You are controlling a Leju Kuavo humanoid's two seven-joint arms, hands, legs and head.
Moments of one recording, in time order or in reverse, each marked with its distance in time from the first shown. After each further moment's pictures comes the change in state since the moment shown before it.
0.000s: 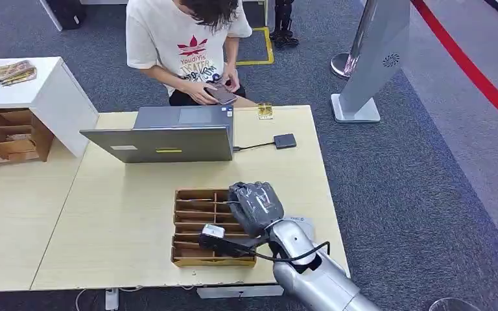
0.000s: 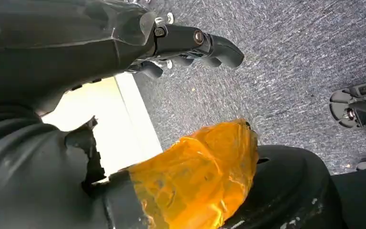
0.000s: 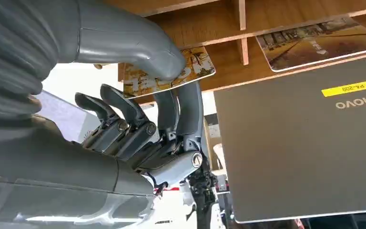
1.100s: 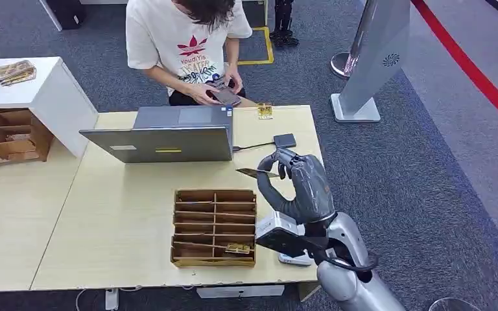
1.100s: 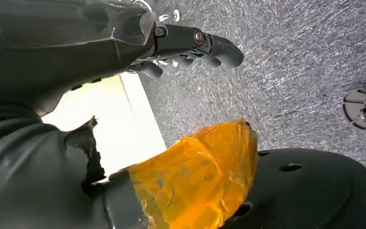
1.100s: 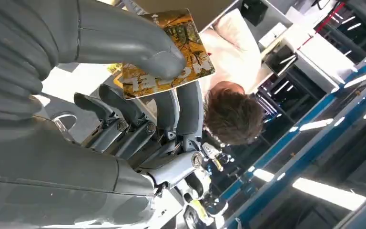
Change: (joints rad) left arm 0.025 0.000 -0.018 0.000 0.014 0.015 -0.015; right arm 0.158 -0.128 -0.212 -0.604 -0.339 0.012 -0.208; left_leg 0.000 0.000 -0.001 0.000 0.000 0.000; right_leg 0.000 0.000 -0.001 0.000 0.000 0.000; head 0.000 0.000
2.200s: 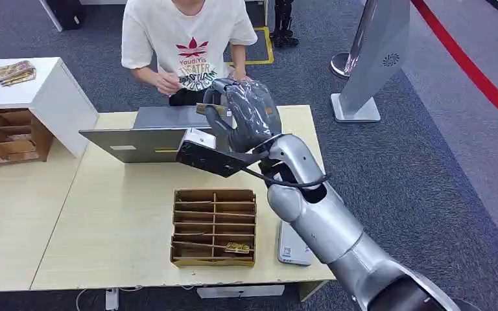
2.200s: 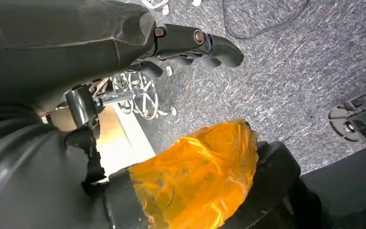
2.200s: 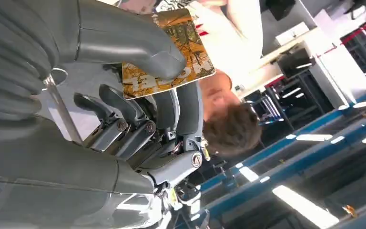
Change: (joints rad) left arm -0.107 -0.014 -0.153 0.000 -0.126 -0.060 0.070; right arm -0.483 0.220 0.080 0.435 0.141 0.091 0.146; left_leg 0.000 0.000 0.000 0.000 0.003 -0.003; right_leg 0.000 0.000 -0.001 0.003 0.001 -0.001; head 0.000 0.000
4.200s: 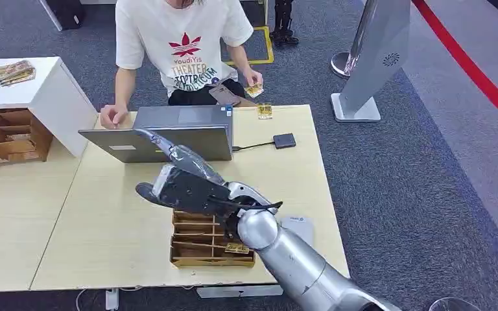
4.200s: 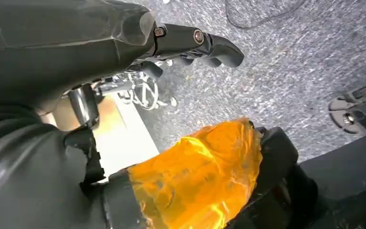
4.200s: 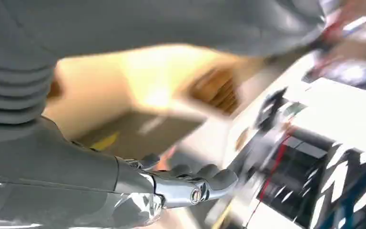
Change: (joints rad) left arm 0.009 -0.009 -0.046 0.000 0.088 0.021 -0.013; right arm 0.183 0.143 0.047 0.027 -0.720 0.384 -0.187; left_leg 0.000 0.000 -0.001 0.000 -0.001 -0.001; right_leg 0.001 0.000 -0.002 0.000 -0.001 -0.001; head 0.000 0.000
